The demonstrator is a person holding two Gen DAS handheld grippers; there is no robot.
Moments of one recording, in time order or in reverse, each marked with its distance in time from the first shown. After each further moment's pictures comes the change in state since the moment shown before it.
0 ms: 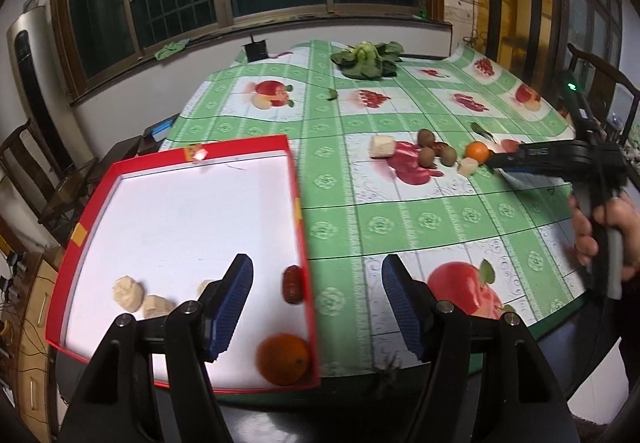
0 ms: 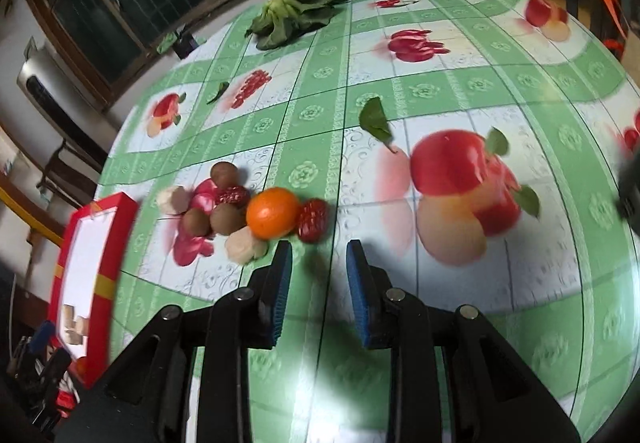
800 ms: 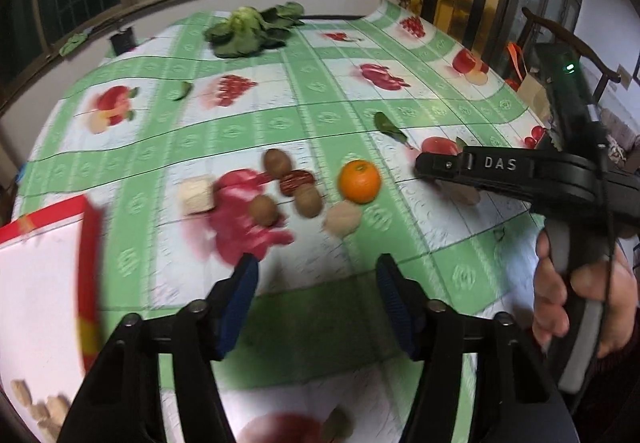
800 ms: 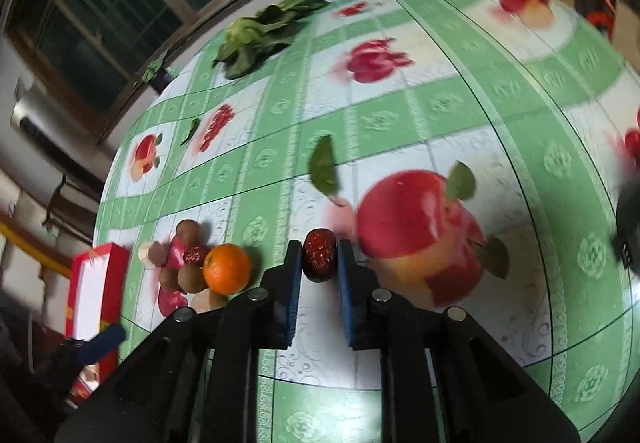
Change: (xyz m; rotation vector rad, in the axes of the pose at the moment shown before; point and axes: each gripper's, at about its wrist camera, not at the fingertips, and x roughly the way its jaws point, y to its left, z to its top) left arm 0.100 -0.125 0.077 0.097 0.160 -0.245; right arm -0.002 -0.052 0.021 0.195 -0.006 0.063
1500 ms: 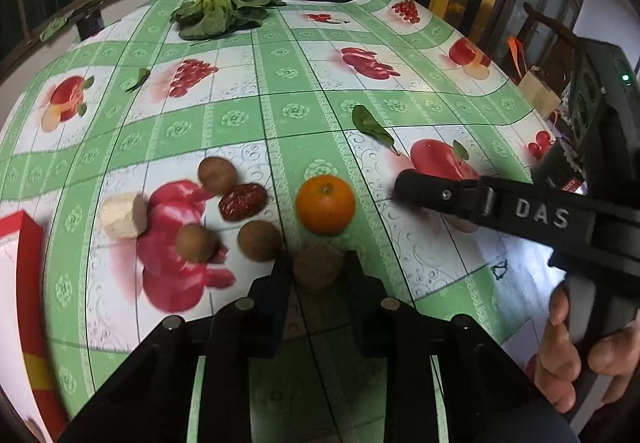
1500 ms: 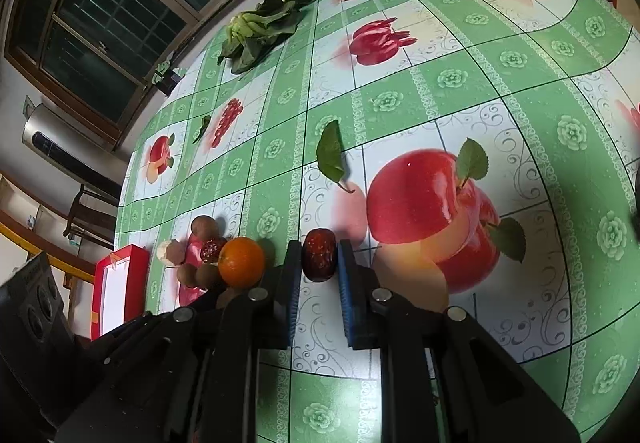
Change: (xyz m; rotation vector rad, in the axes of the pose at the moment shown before) left arm 0.038 -0.009 0.017 -0.037 0.044 -0.061; right arm 0.003 0.000 -0.001 0.022 0.041 0.062
